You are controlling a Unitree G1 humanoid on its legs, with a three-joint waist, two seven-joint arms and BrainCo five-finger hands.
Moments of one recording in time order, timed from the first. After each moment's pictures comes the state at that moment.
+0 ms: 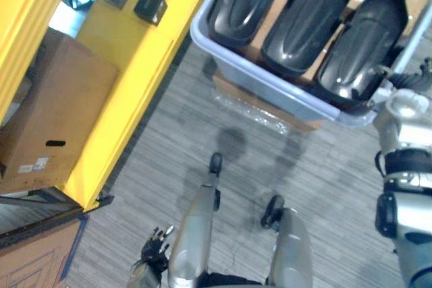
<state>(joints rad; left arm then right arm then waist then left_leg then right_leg) 0.09 0.07 0.06 0.83 -0.63 -0.06 -0.02 -0.90 -0.65 -0.14 0.72 0.34 0.24 -0.52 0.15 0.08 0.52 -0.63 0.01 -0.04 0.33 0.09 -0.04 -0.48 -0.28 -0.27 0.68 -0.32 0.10</state>
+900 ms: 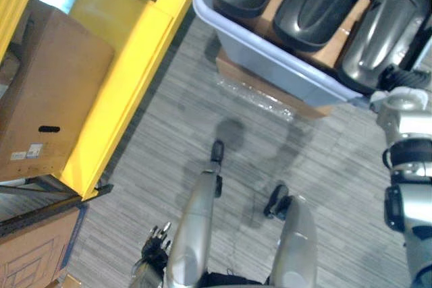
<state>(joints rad) 0.09 0.06 0.03 0.82 -0.74 -0.11 0.00 -0.95 -0.70 0.00 0.80 0.22 0.45 -0.57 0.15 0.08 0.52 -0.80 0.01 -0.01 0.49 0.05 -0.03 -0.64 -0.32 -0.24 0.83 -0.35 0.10</state>
